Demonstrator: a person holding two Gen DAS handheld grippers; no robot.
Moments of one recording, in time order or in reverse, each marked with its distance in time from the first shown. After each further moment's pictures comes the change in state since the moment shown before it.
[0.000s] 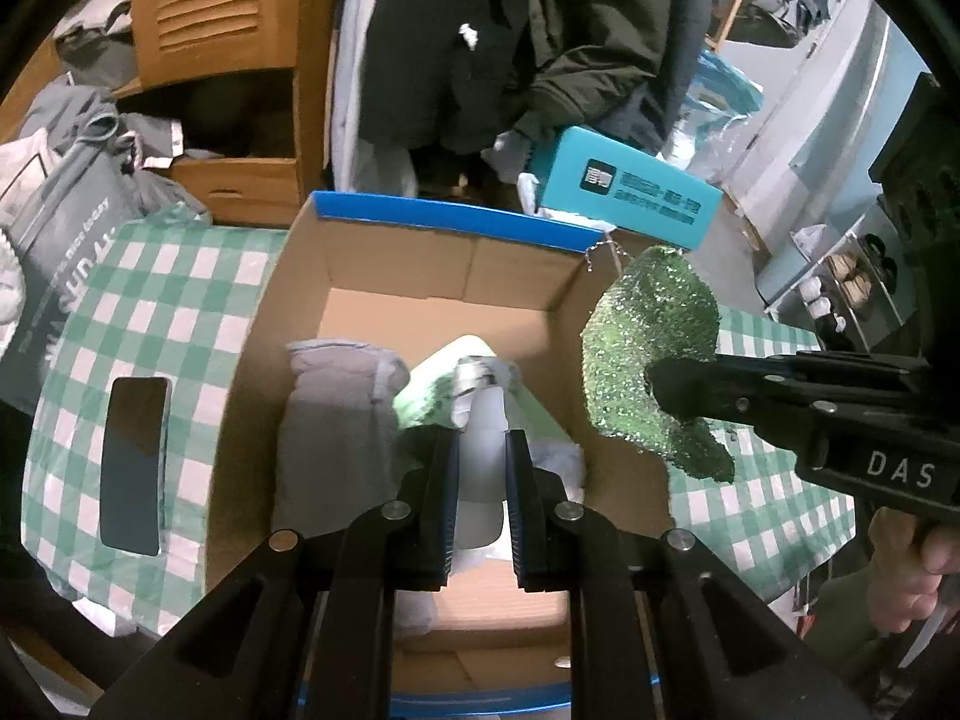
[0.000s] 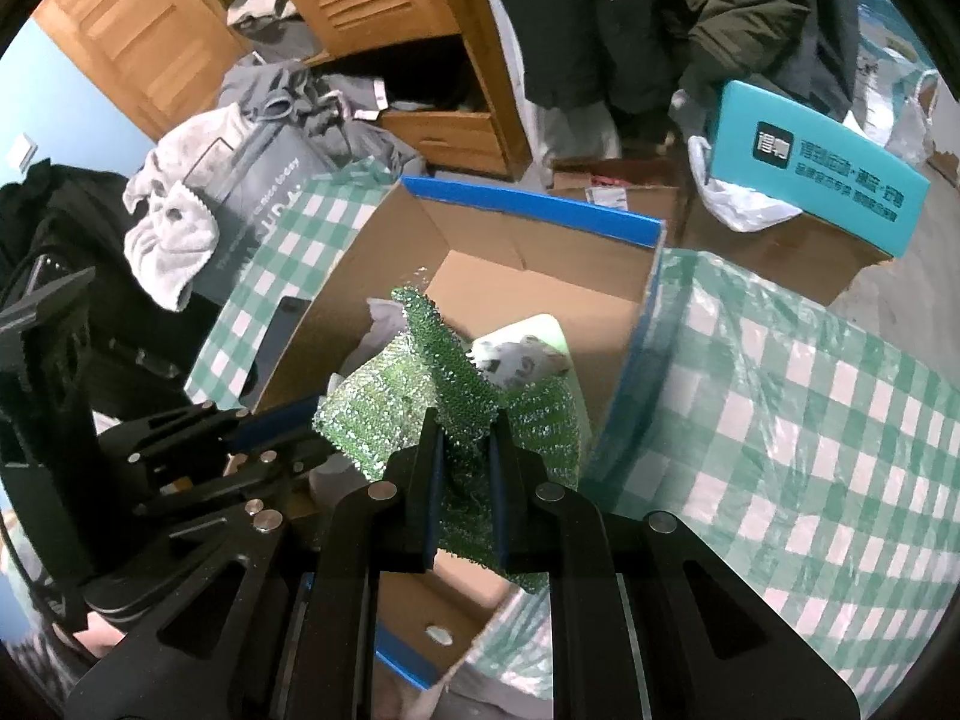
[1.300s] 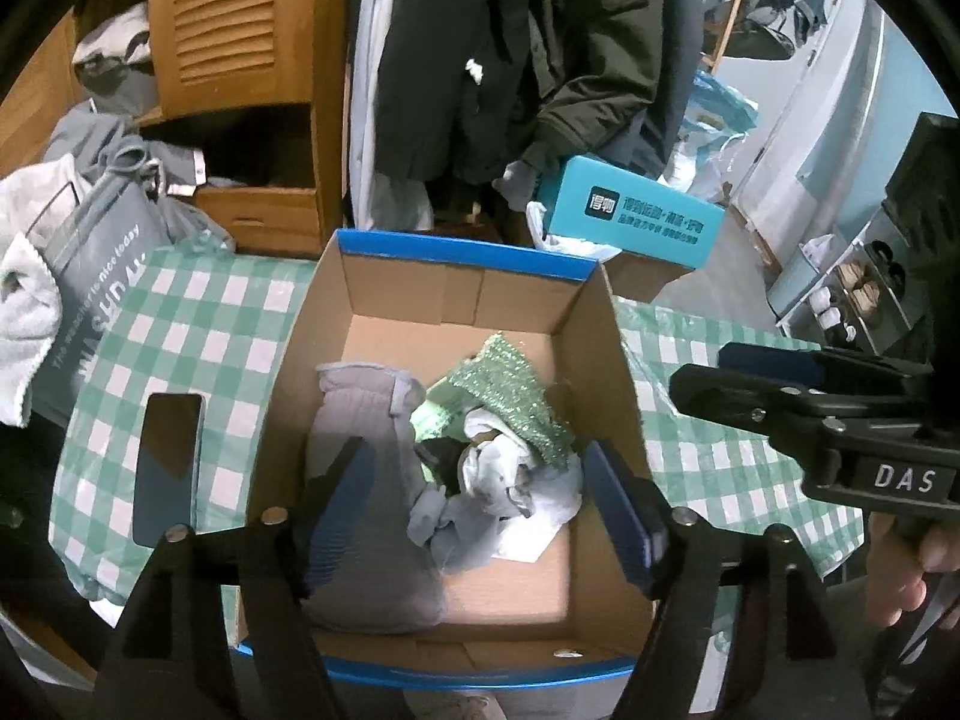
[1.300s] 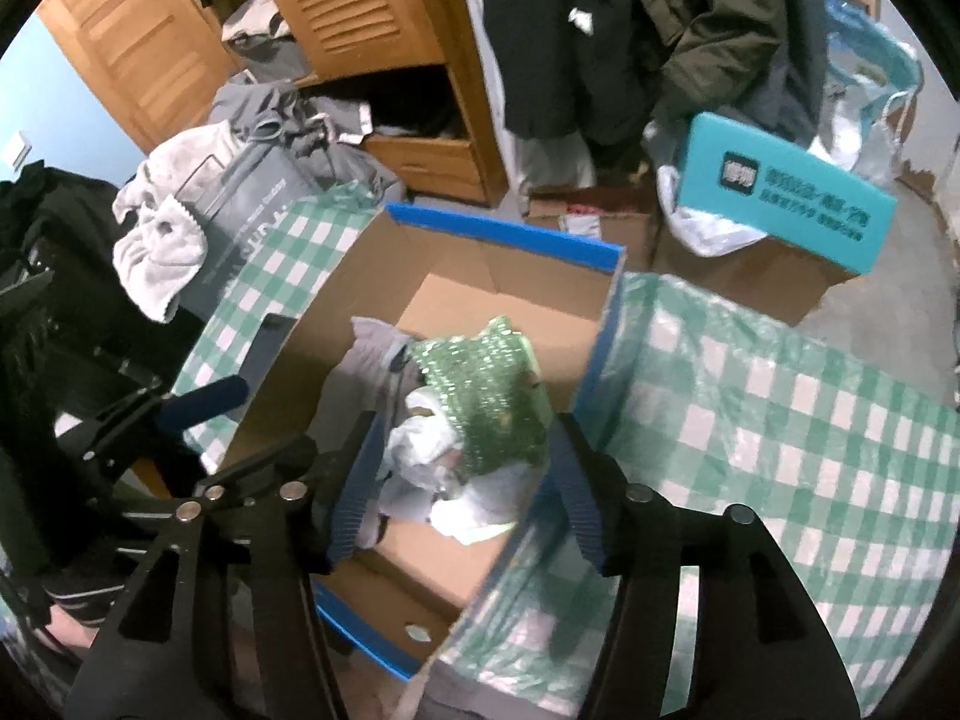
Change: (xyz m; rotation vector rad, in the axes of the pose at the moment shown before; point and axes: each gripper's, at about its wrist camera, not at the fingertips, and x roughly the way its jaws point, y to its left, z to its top) left arm -0.031 -0.014 0.001 0.023 -0.062 0.050; right arm -0.029 -0.001 -0.009 -0.010 -0.080 -0.076
